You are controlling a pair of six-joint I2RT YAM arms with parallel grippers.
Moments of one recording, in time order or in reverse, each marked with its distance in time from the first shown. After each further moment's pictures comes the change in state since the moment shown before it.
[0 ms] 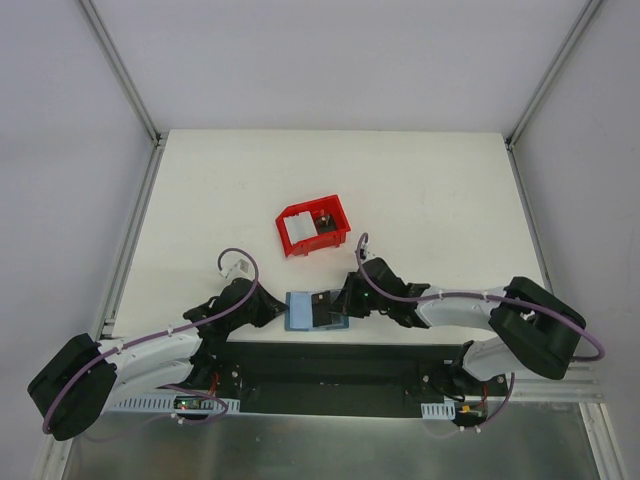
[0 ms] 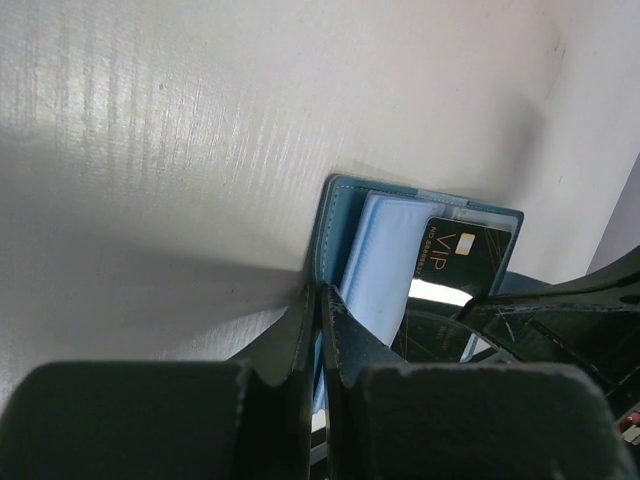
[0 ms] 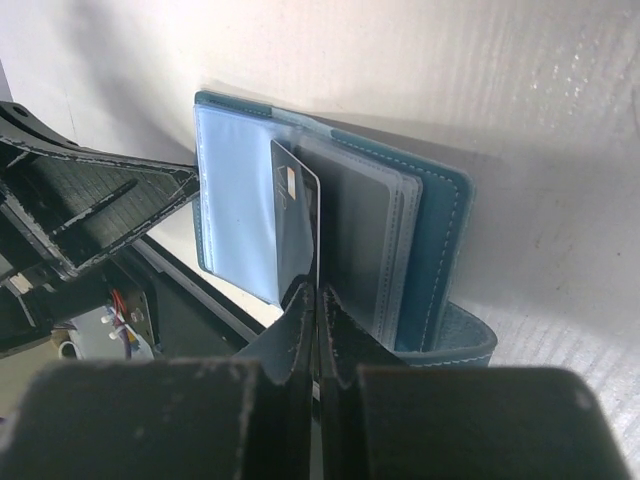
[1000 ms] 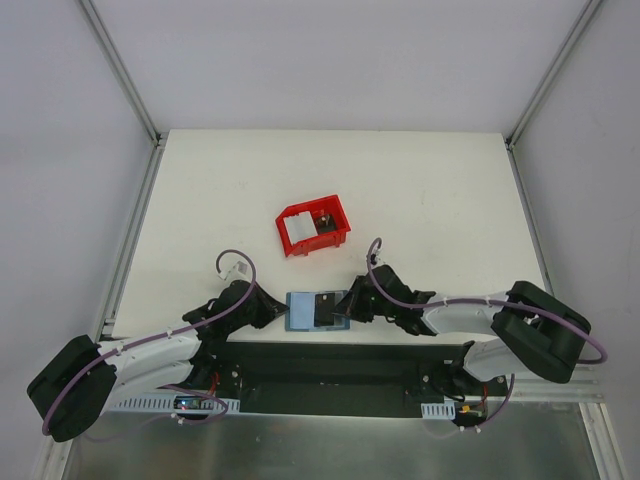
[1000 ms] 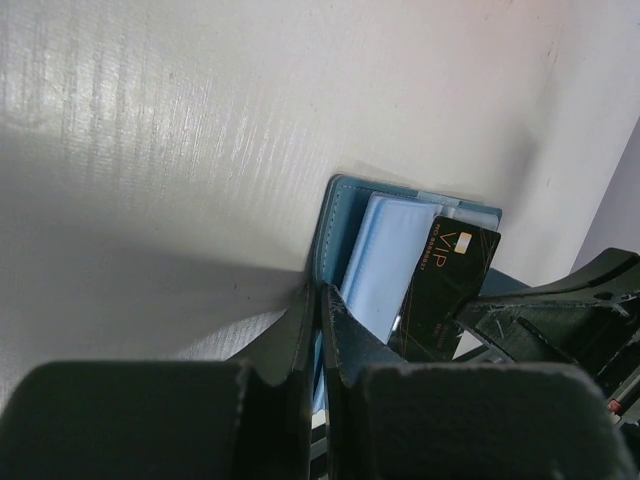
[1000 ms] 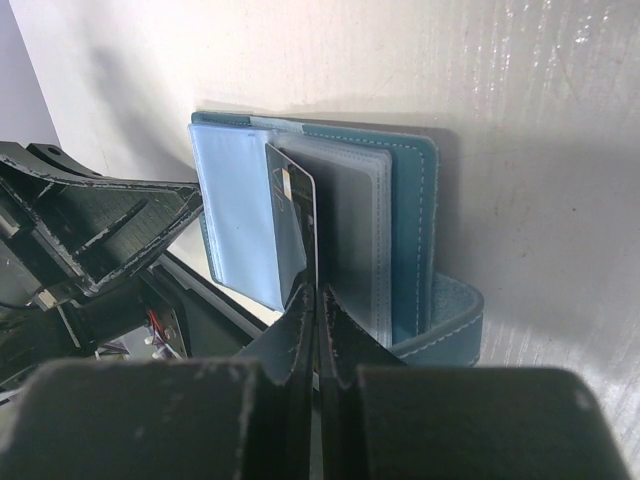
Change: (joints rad) left arm 0.000 -0.012 -0.026 0.029 0.000 -0.039; right arm 0.000 -0.025 -0.105 0.117 0.038 0.167
